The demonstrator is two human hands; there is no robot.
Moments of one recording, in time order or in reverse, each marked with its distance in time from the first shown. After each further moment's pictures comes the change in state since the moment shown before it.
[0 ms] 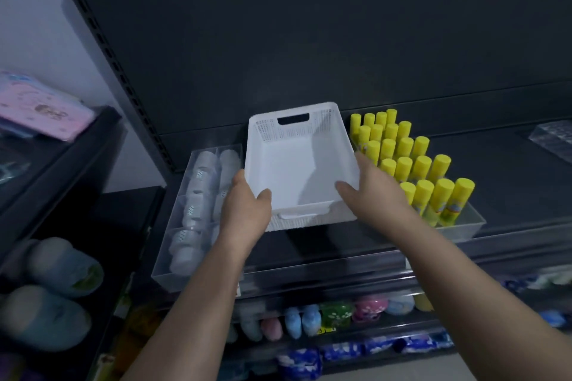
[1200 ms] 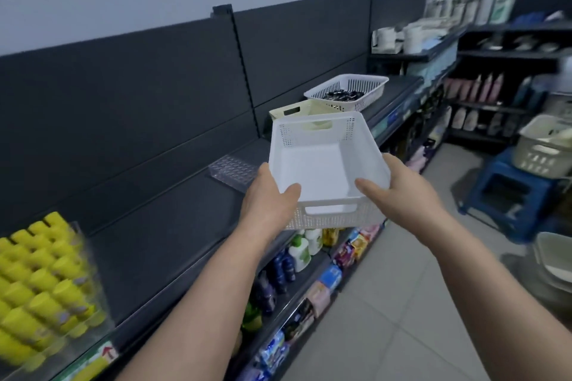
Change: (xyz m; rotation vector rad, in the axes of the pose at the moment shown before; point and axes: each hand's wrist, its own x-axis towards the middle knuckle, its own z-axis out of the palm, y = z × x) left_hand -0.269 0.377 0.392 -0.054 -0.689 0.536; right_hand -0.215 0.387 -0.410 -0.049 0.511 0.599
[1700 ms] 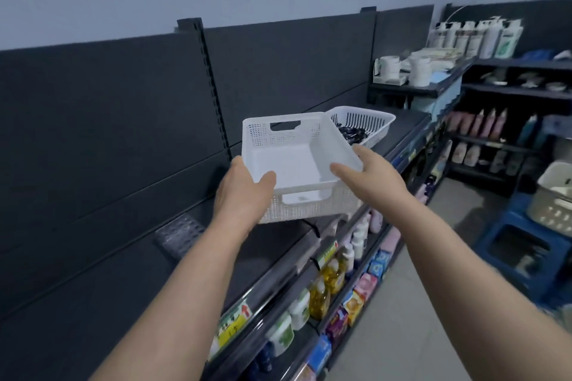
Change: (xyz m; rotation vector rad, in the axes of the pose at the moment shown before) left_hand 0.240 0.009 0.045 0.020 0.208 0.002; right_hand 0.264 0.002 0.040 0.067 -0.013 -0.052
